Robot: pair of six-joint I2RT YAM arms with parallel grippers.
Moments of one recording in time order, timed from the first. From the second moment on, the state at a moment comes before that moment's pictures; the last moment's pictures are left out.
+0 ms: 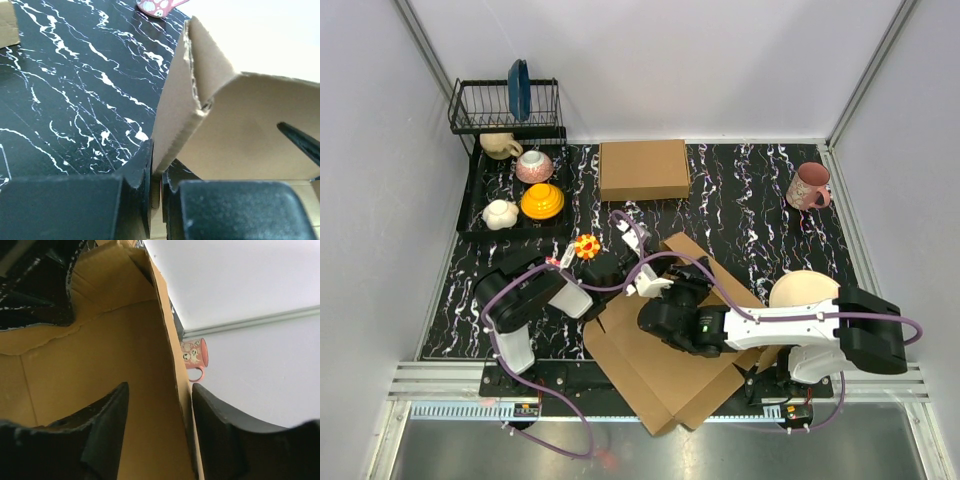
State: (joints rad) left arm -0.82 1.81 0.50 1.30 0.19 -0.37; right arm 1.37 1.41 0.76 -0.15 1.36 -0.36
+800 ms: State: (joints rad) left arm -0.86 1.63 0.49 1.21 -0.10 -0.22; right arm 1.43 1.01 0.83 -0.26 1.15 -0.16
